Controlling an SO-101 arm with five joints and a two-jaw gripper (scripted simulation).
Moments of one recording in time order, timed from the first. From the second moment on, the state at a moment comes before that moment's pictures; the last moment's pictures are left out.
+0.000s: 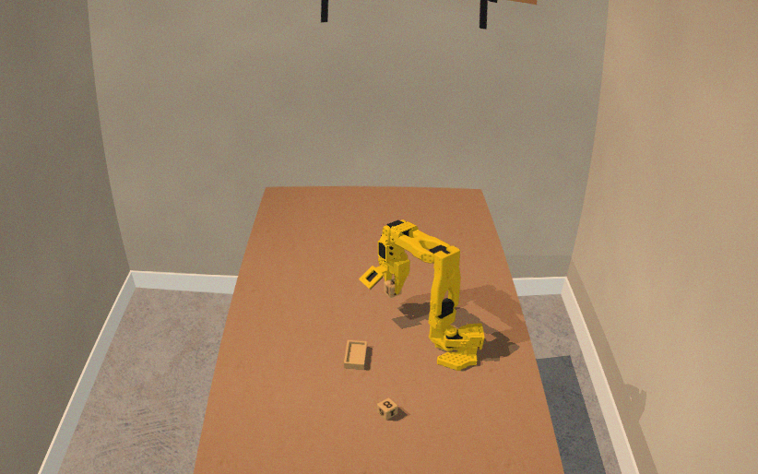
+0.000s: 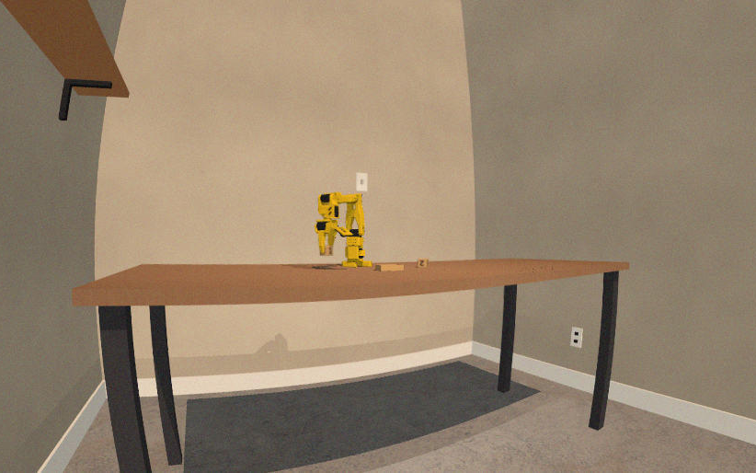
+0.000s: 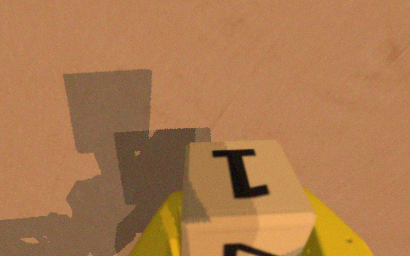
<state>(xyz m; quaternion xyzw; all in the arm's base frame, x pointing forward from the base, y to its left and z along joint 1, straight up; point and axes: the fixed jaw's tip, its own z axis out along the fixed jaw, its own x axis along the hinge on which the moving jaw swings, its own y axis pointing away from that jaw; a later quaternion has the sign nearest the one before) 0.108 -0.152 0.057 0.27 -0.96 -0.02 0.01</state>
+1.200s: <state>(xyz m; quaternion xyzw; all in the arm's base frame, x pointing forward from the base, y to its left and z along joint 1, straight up) 0.120 -0.147 0.057 -0.02 -1.00 -0.02 0.01</state>
